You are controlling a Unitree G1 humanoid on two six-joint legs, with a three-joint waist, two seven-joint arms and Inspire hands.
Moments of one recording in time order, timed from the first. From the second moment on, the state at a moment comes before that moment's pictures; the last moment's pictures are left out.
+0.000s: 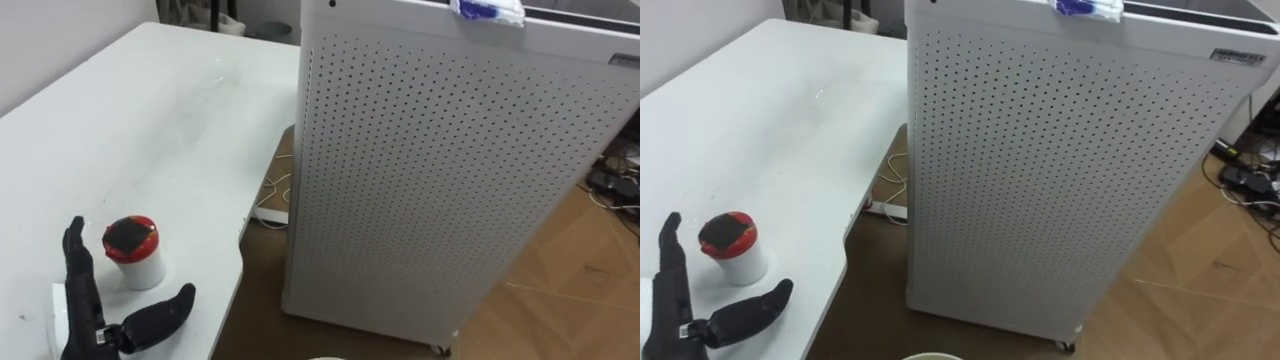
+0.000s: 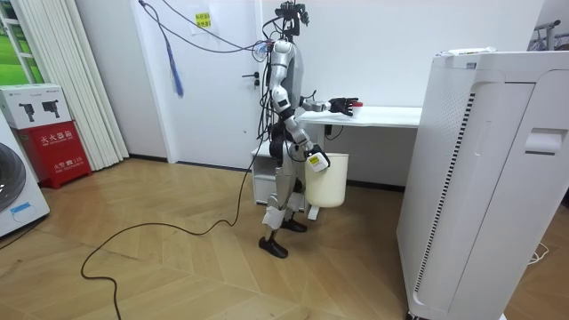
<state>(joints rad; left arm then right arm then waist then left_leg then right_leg) 0.16 0.25 -0.06 0.19 0.06 -0.26 0.64 0.12 -0.26 0.35 0.83 0.55 -0.03 0.22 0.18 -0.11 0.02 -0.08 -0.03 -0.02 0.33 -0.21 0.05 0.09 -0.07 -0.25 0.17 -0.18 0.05</state>
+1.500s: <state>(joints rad) 0.04 0.25 -0.04 0.27 -0.11 -0.18 0.65 0.15 -0.26 0.35 0.77 0.54 0.02 0.21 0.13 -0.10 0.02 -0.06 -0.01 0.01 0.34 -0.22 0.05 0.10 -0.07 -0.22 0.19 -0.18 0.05</state>
